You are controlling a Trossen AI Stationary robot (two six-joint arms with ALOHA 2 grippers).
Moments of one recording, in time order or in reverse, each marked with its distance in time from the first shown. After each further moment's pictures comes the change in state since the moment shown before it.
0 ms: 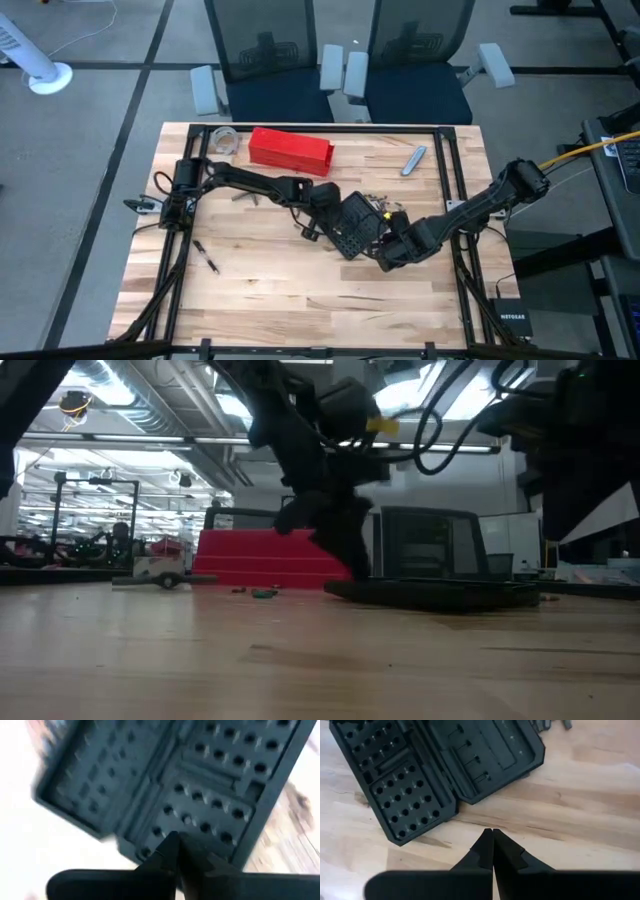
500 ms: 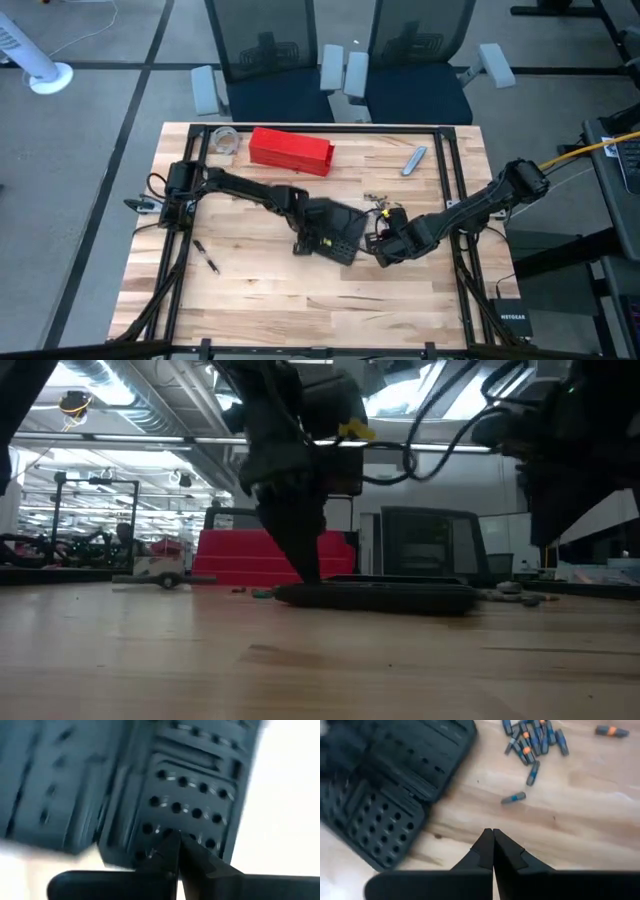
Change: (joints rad) left arm -0.099 -0.015 -0.047 -0.211 0.144 -0.499; right arm -0.048 0.000 -0.029 0.022 0.035 -0.111
